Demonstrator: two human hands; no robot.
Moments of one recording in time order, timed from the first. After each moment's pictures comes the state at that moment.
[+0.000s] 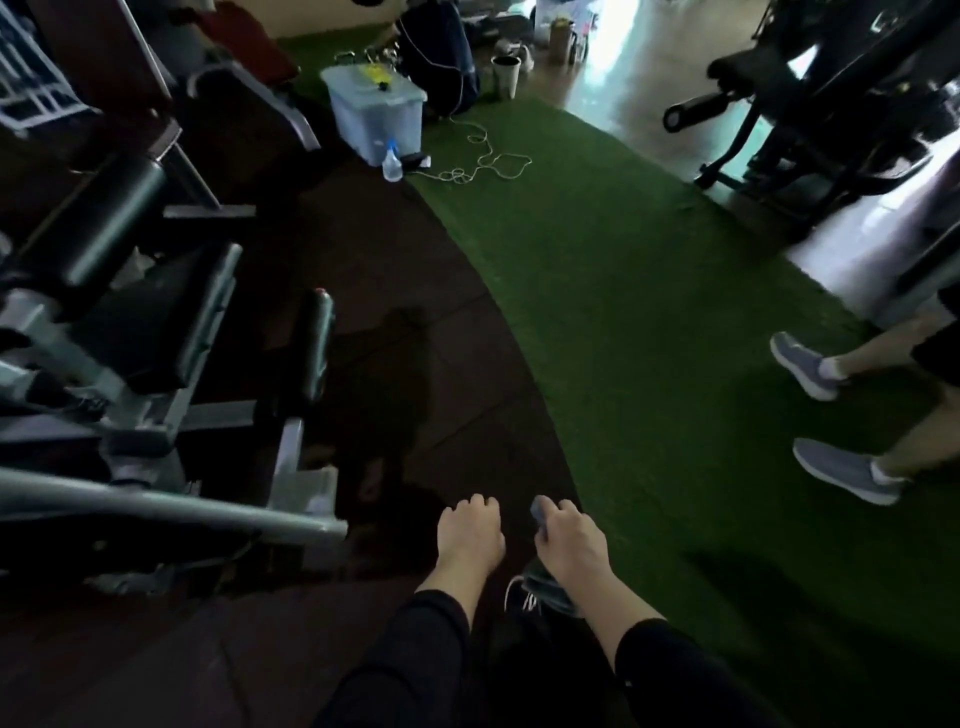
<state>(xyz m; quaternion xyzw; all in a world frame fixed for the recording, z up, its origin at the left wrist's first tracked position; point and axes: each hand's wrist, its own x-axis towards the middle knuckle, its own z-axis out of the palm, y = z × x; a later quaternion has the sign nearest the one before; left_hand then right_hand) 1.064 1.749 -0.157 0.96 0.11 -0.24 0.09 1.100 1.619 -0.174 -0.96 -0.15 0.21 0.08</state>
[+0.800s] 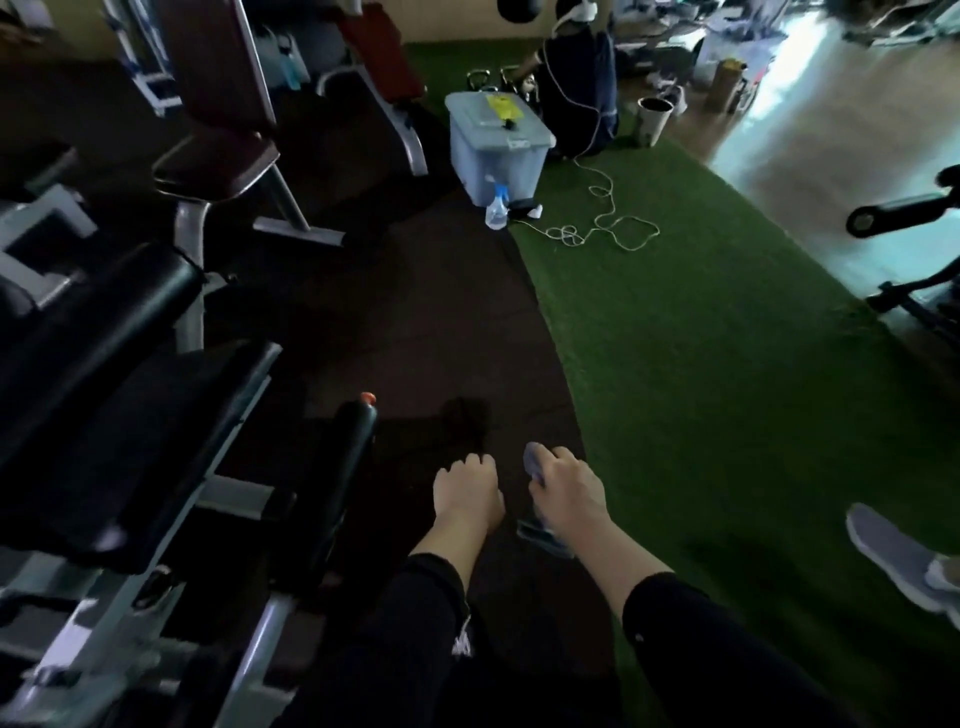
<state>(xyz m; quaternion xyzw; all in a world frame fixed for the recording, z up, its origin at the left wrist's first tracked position) 1.537 2.062 -0.125 0.93 0.27 -0.20 0.12 1.616 1.954 -0.129 -0.93 -0.32 0.15 0.09</state>
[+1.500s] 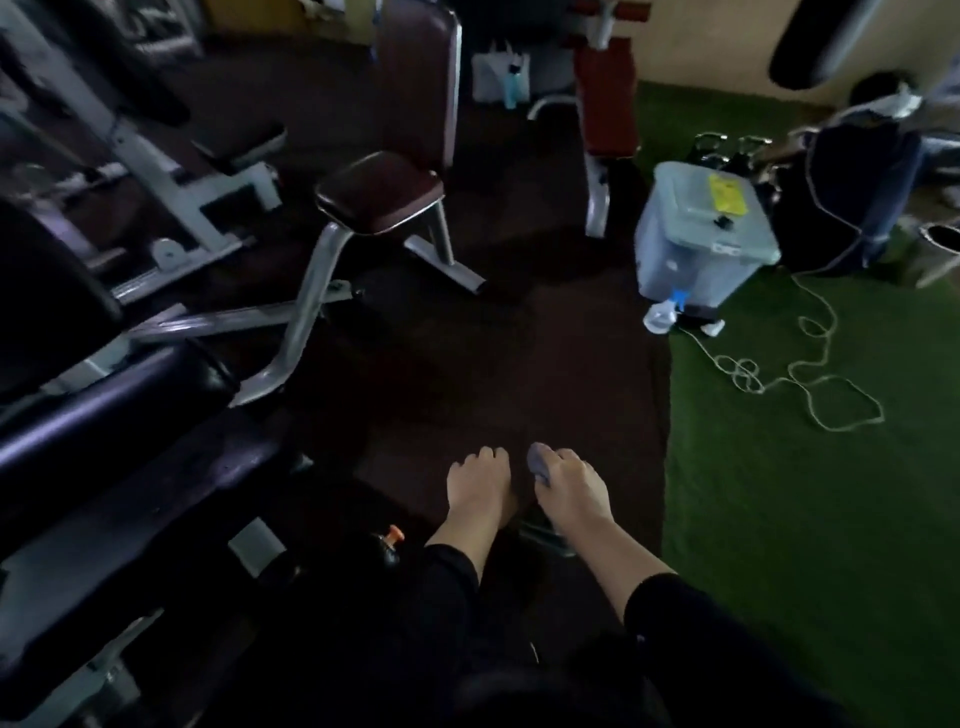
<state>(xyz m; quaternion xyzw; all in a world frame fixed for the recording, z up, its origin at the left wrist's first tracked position) 1.849 2.409 -0.130 0.83 0.50 -0.15 0.21 1.960 2.350 -0.150 -0.83 -0.52 0.20 0.06</state>
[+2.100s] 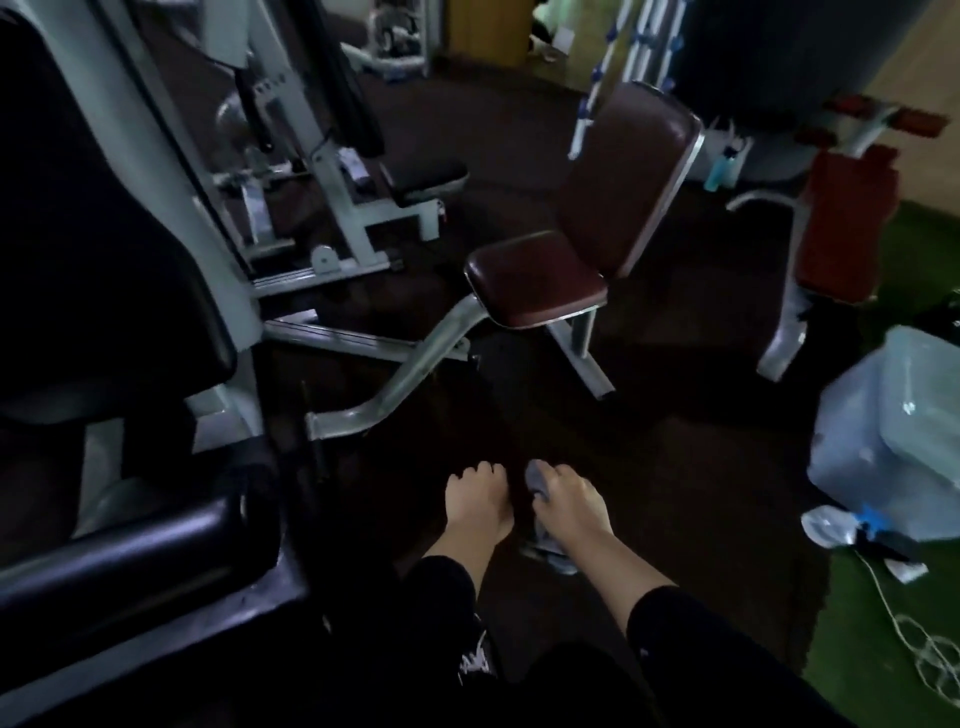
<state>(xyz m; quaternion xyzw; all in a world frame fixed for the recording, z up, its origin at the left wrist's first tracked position) 1.840 2.772 -0.140 0.72 0.65 -0.10 0.20 1.969 2.766 -0.144 -0.69 -0.70 0.21 -0.01</state>
